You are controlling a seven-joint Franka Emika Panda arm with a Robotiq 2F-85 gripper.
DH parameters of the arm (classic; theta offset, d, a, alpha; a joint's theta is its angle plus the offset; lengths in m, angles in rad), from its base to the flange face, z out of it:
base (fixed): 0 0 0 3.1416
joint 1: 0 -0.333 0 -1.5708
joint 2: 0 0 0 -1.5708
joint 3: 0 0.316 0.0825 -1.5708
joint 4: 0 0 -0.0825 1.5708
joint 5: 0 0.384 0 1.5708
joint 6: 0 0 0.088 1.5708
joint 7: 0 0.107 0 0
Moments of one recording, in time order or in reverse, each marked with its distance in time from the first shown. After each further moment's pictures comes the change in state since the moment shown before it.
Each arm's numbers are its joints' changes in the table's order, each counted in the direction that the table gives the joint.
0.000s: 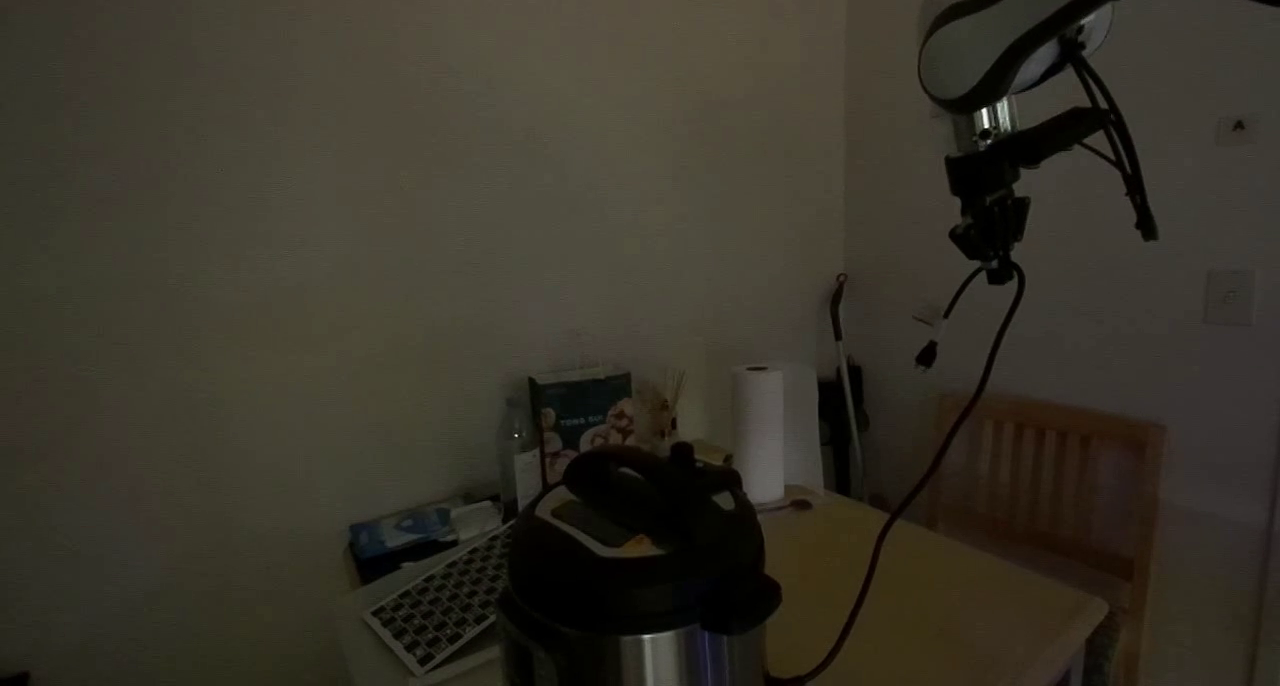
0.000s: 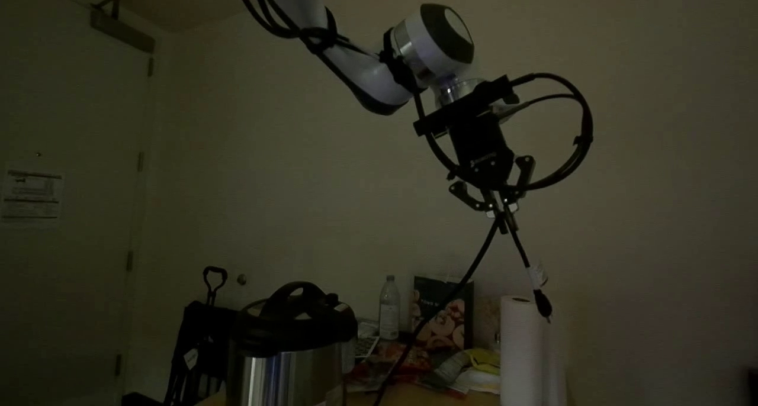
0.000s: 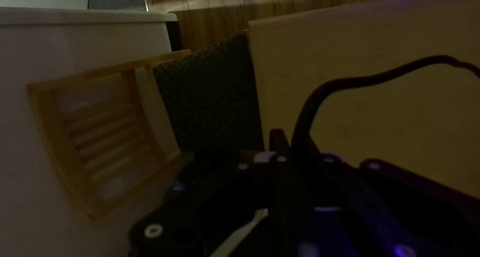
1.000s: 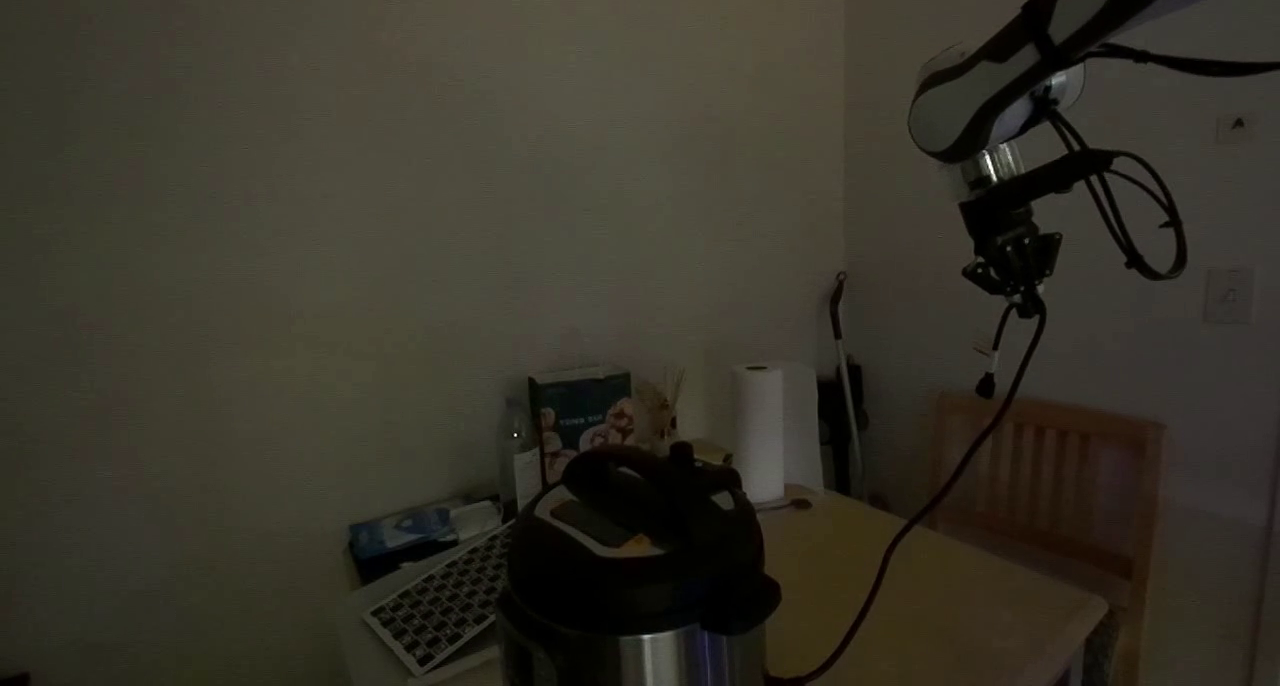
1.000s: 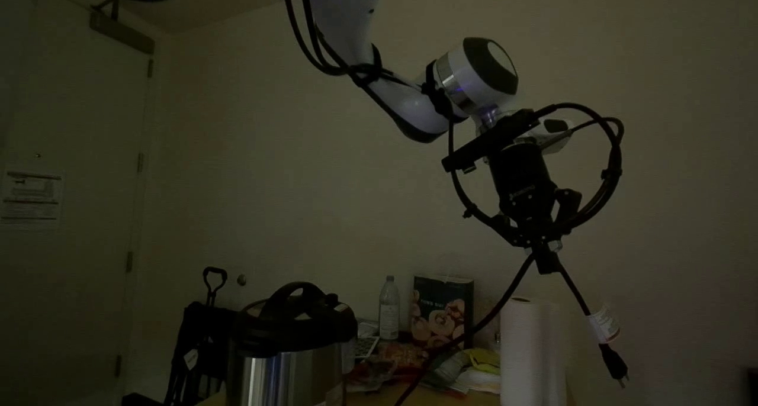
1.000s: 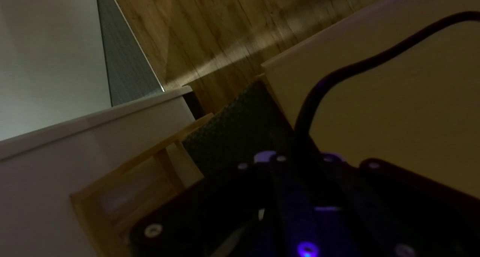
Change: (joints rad) arm 0.058 -0.187 -0.049 -0.113 0.035 -0.086 0.249
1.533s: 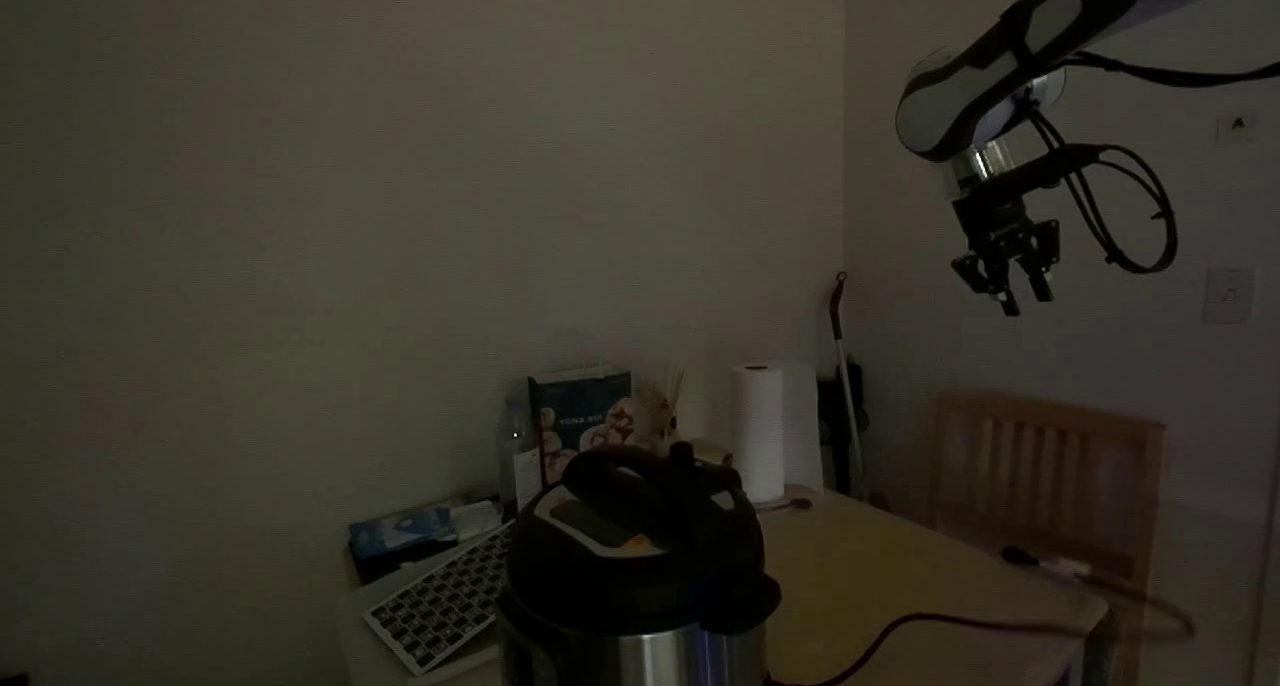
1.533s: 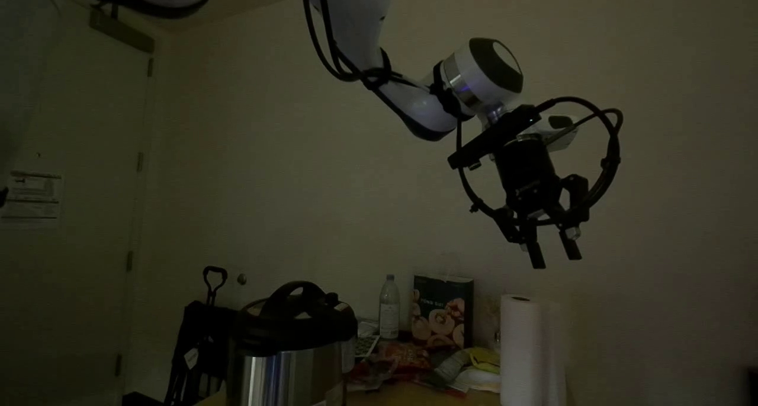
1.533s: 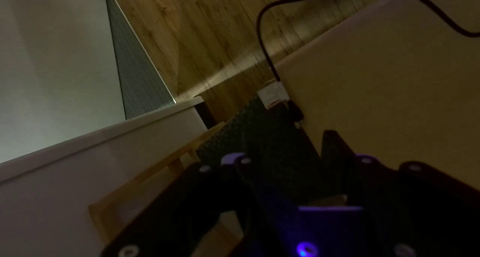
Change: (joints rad) arm 0.000 -0.060 -0.004 -0.094 0.000 -0.068 0.041
